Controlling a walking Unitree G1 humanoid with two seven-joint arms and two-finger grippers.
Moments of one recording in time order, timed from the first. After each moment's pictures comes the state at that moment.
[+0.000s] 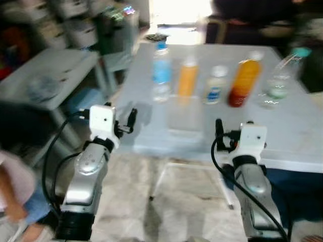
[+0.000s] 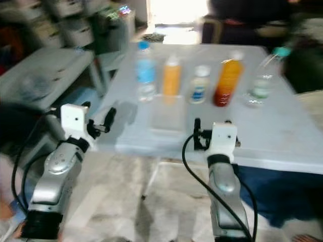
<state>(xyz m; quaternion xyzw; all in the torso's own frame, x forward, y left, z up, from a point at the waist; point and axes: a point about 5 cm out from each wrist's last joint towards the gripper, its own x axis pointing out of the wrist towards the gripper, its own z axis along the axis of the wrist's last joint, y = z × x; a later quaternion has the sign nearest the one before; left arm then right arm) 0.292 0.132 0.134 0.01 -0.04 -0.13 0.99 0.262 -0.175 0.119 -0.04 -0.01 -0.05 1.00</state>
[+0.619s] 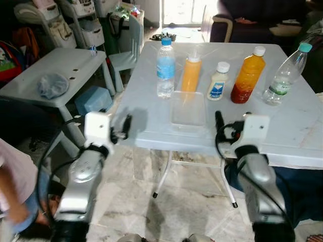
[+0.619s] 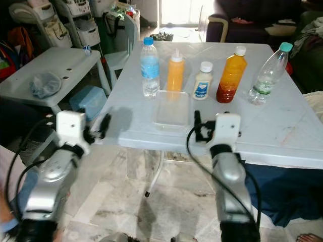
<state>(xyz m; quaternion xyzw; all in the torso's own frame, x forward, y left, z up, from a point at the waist) 0.281 0.156 0.125 0.04 -0.02 -0.10 0.99 0.287 -0.179 0.126 -0.01 -0.01 0.00 1.00</state>
